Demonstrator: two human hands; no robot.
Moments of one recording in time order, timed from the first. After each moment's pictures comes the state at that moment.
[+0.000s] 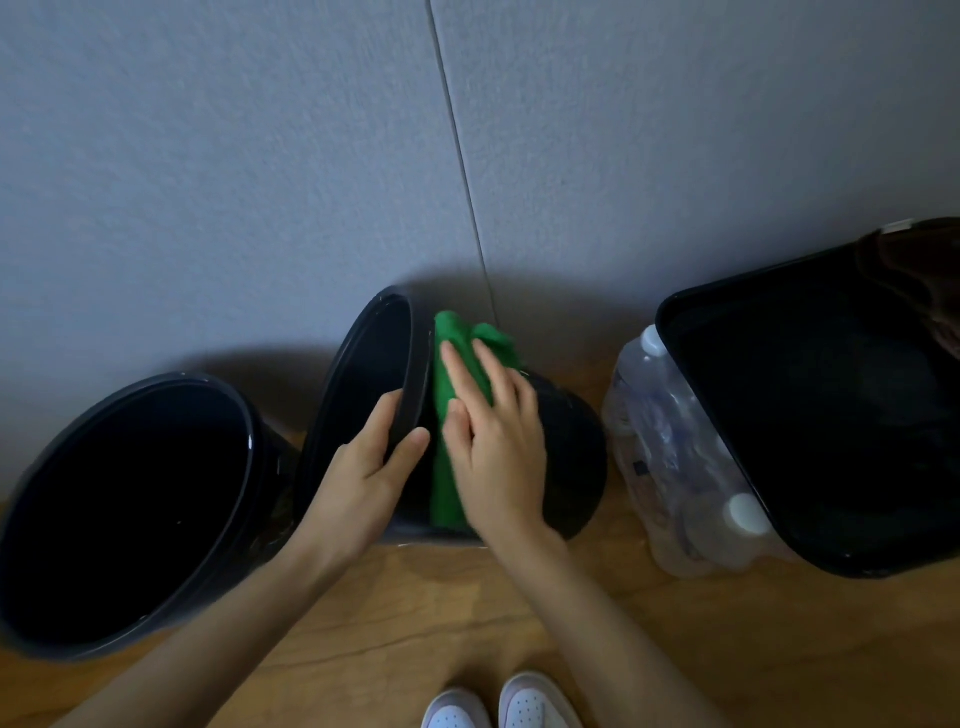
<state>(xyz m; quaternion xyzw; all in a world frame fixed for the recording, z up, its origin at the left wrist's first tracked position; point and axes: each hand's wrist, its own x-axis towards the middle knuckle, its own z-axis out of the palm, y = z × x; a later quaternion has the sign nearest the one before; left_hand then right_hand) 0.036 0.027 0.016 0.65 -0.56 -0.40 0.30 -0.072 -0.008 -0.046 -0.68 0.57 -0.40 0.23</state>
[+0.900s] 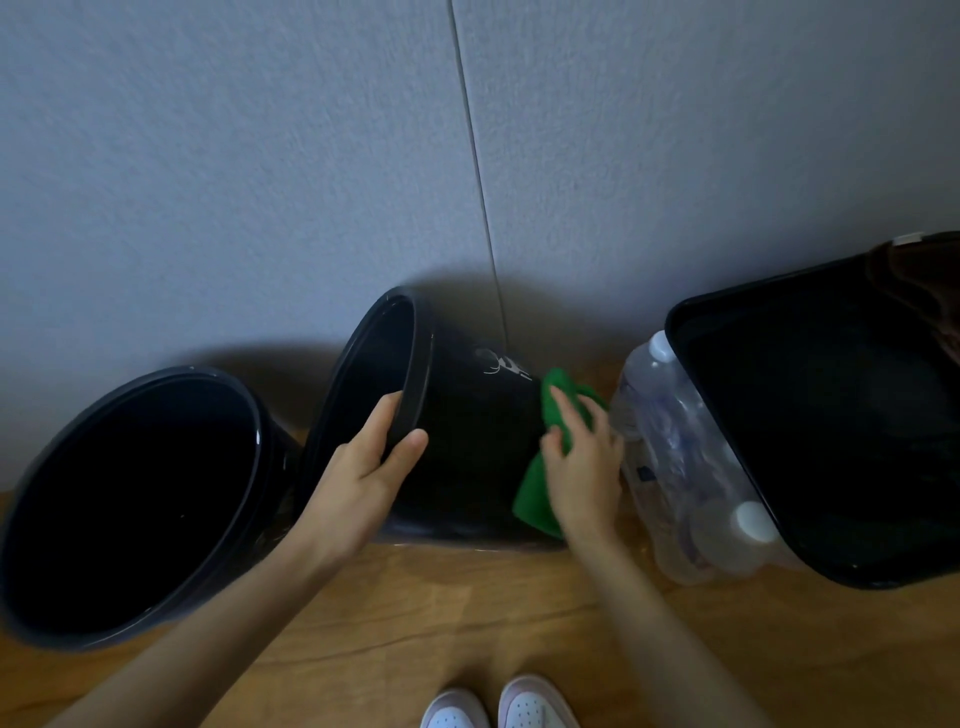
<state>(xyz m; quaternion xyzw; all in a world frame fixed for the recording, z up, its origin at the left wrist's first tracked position) 0.046 0.029 0.014 0.66 -0.56 -0.42 0.30 -0.126 -0.018 -0.093 -0.54 0.71 -0.31 0.33</state>
